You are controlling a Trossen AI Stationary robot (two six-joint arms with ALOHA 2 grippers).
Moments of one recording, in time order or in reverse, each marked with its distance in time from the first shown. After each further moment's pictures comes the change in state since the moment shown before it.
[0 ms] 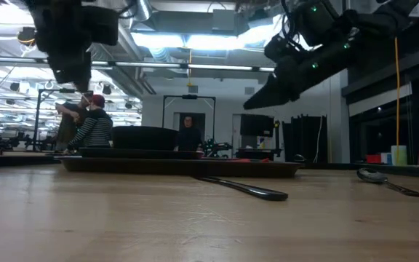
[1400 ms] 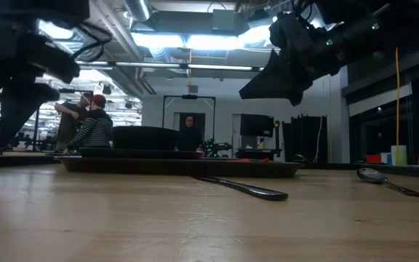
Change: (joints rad) left arm -0.186 0.161 -0.065 -0.245 0.016 0.139; right arm 0.303 0.068 0.006 0.101 0.270 0.389
